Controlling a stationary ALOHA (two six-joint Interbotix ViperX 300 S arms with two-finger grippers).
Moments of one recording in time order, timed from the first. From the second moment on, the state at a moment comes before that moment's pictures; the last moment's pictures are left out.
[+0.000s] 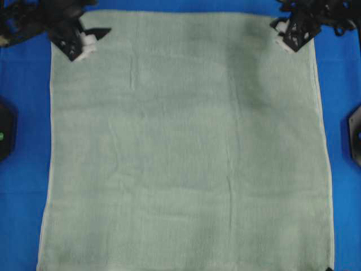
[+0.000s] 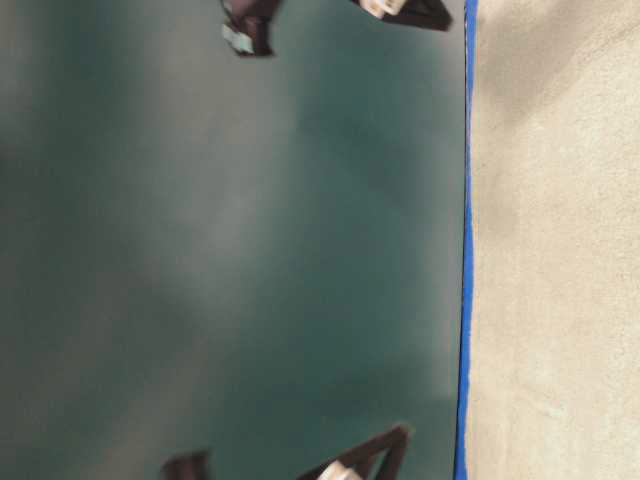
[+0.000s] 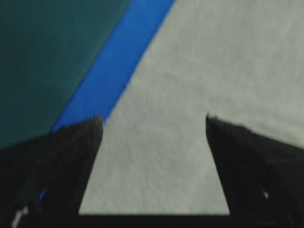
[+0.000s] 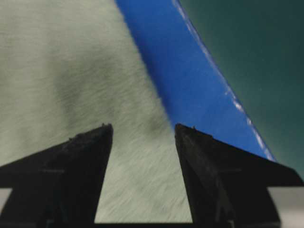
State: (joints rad) left arm 0.66 -0.17 0.90 0.00 -0.15 0.32; right arm -0.80 -0.06 0.81 -0.28 0.17 -0.01
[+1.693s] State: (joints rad) left arm 0.53 -0.22 0.77 0.00 0.37 0.22; right arm -0.63 -0.35 0.90 -0.29 0.29 0.16
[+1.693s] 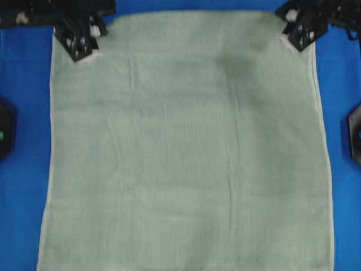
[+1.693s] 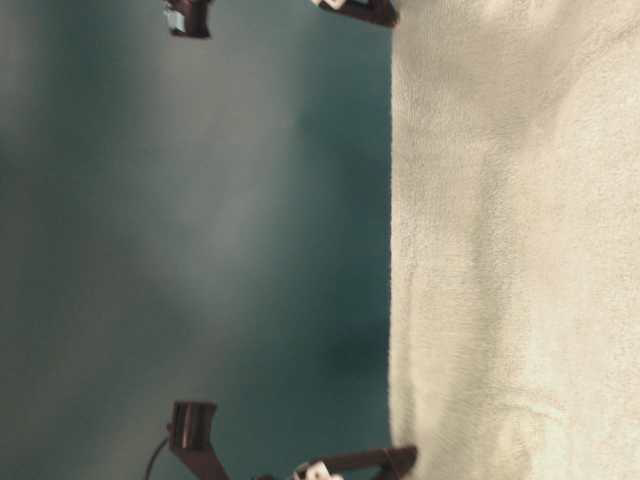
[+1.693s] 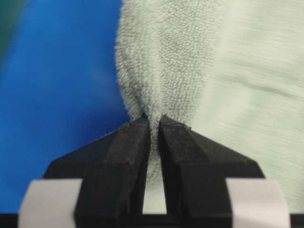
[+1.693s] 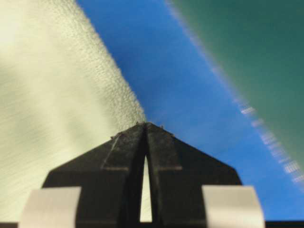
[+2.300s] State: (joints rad) left arm -0.29 -0.25 0.94 -0.03 0.28 -0.43; right arm 0.33 -0.37 0.97 -0.15 0.40 0.84
